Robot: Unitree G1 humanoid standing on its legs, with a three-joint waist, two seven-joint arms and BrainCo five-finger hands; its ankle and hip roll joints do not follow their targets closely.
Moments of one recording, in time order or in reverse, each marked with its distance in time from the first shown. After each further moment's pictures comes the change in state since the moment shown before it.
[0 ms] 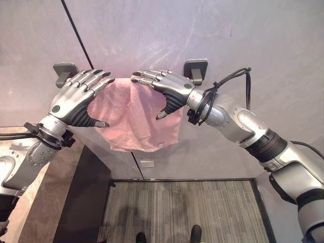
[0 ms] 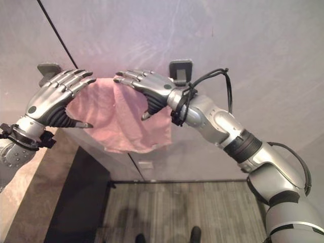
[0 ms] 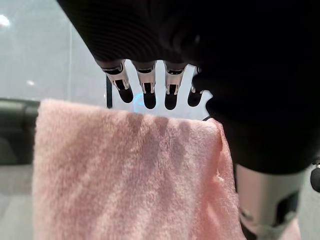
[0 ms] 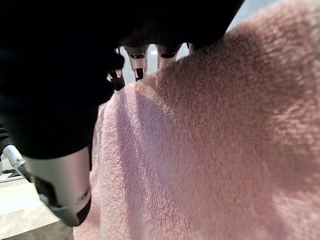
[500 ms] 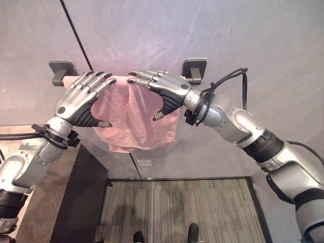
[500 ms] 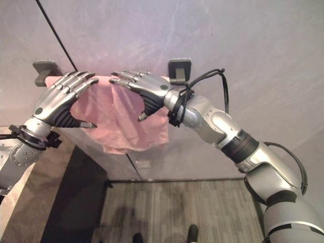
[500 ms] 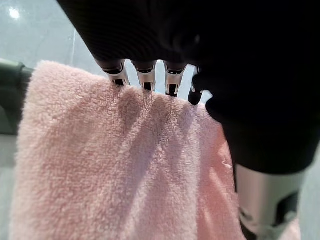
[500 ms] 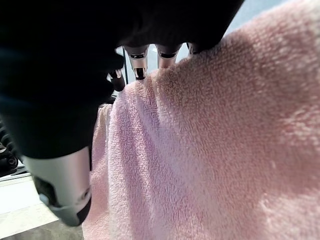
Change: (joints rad) left arm -0.037 -0.057 -0.039 0.056 0.043 0.007 0.022; right arm -0.001 0.021 -0.001 -0.009 0.009 -0.001 0.020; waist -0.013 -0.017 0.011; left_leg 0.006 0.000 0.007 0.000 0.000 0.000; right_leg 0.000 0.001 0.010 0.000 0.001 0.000
